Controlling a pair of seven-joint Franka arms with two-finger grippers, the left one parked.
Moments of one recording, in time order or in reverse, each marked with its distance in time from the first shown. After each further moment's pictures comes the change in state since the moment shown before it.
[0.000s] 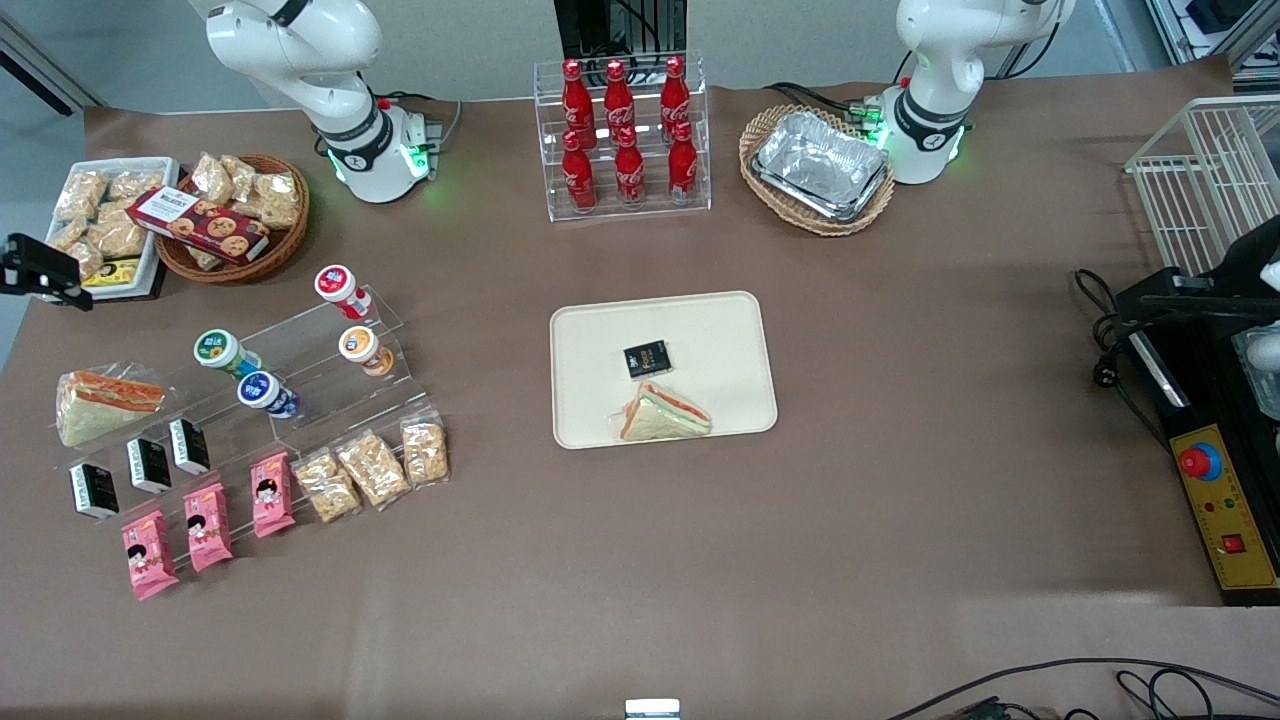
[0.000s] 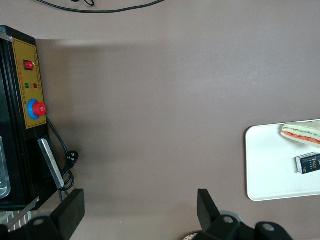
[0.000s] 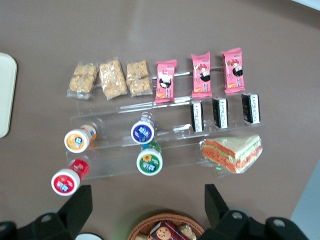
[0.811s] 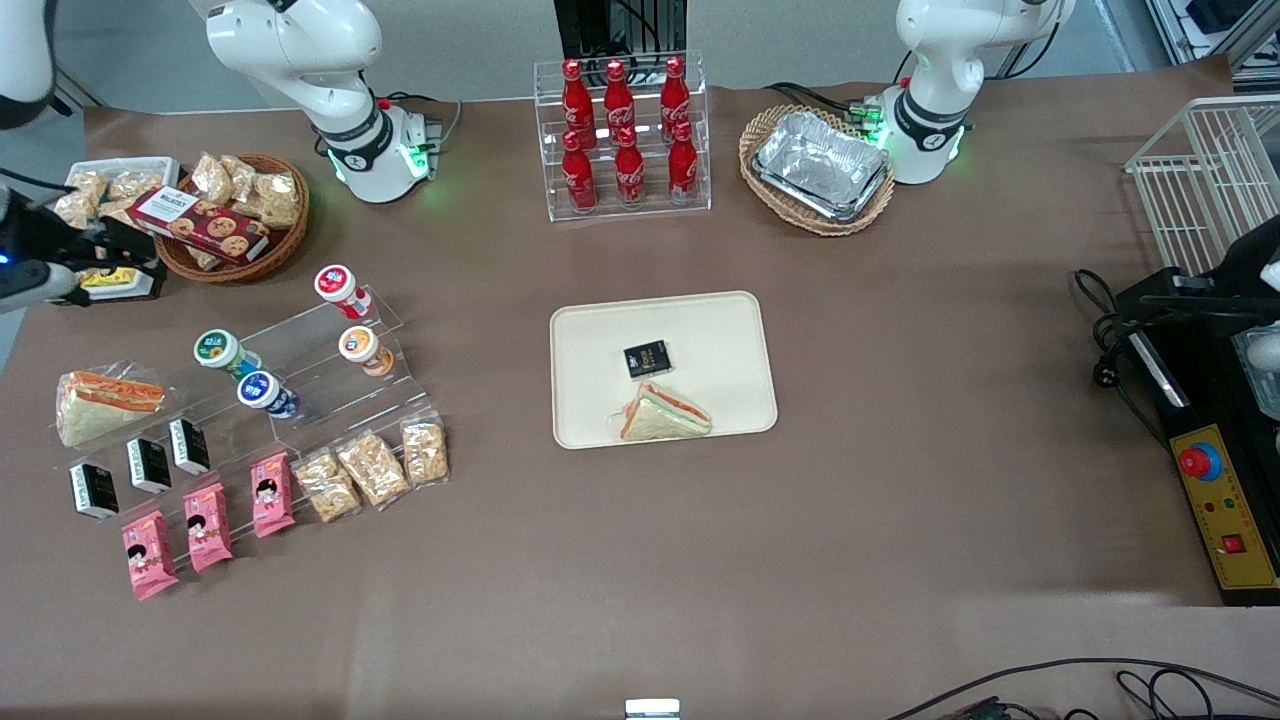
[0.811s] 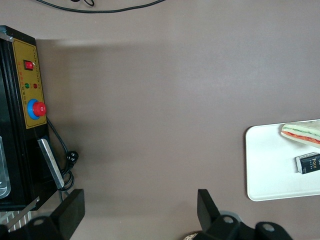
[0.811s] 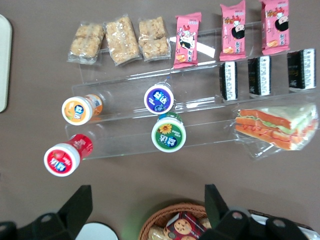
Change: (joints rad) arm -0.001 -0.226 -0.019 -0.478 0.001 0.191 -0.001
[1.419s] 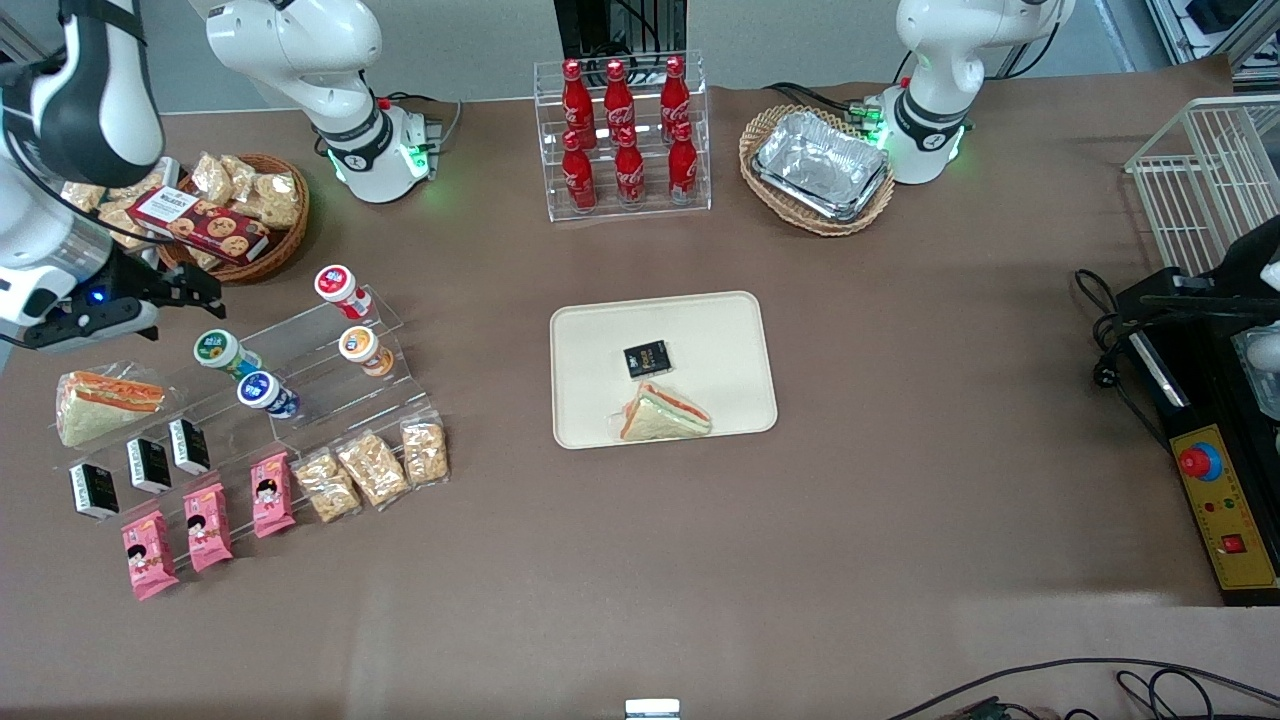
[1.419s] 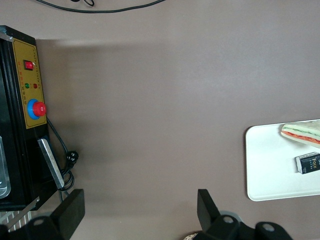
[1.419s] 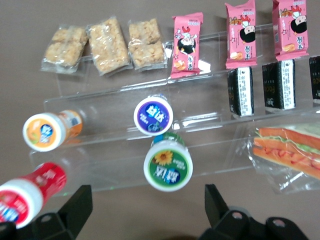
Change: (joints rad) arm 0.001 -0.033 -0.001 -0.301 0.000 0.361 0.011
